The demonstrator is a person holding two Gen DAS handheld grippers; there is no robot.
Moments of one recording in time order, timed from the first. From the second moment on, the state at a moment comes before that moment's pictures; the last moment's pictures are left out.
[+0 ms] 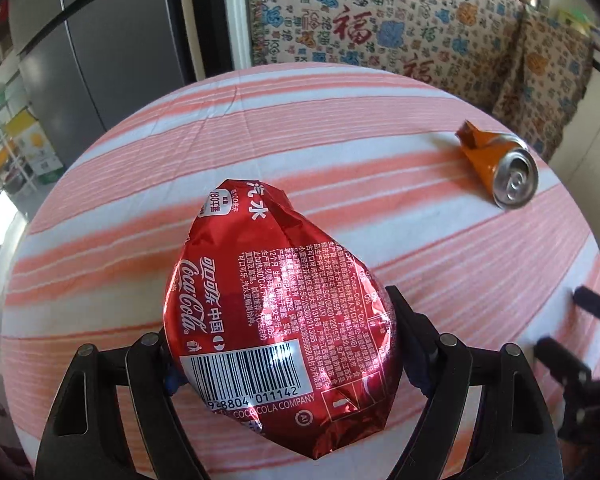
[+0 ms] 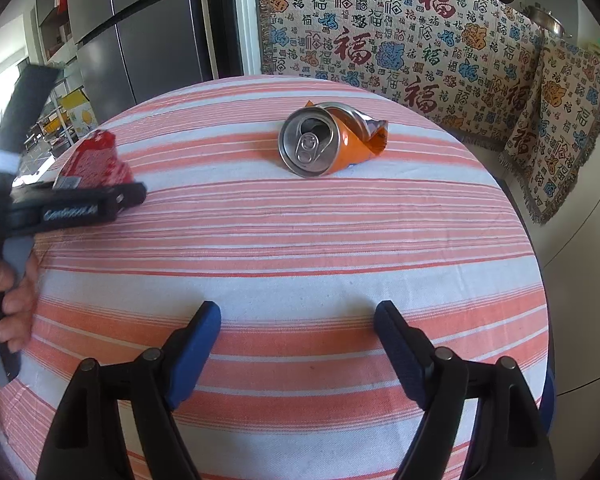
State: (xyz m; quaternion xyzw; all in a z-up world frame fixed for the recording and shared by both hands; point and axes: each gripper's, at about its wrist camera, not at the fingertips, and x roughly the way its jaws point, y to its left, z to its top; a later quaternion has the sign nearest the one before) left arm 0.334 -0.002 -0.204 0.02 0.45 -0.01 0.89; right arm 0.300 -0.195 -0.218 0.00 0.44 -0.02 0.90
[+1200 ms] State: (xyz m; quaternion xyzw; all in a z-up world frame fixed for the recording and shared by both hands) left arm 0.319 0.004 -0.205 0.03 0.44 -0.03 0.90; right arm 0.321 -0.202 -0.212 0.00 0.45 -0.04 0.89
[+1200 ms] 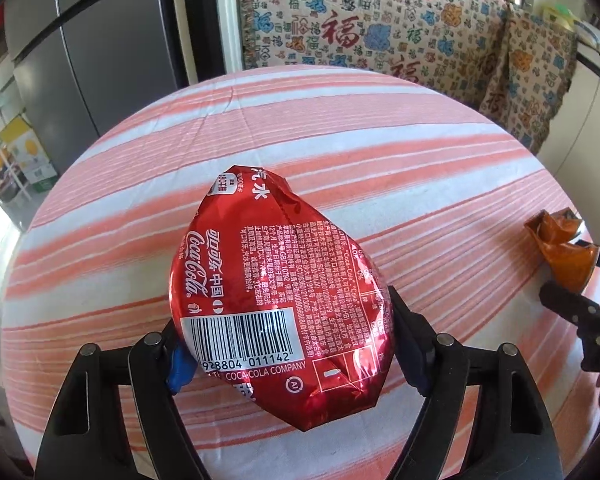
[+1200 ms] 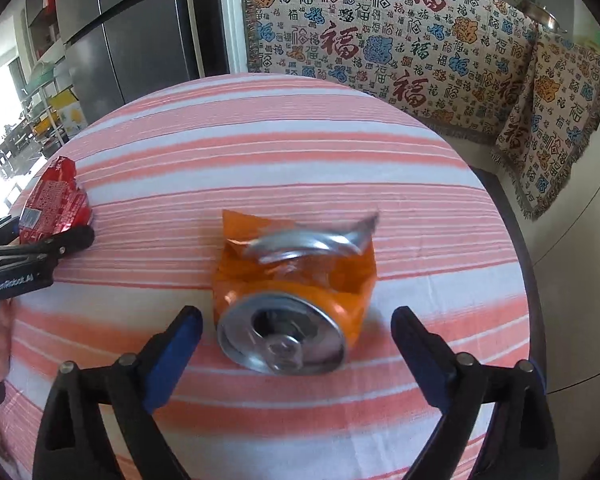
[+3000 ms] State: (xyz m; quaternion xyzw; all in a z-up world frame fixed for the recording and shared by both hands) left arm 0.246 -0.426 -0.197 0.09 0.46 -0.34 0.82; right arm 0.126 -0.539 -0.168 0.20 0.40 -0.18 0.88
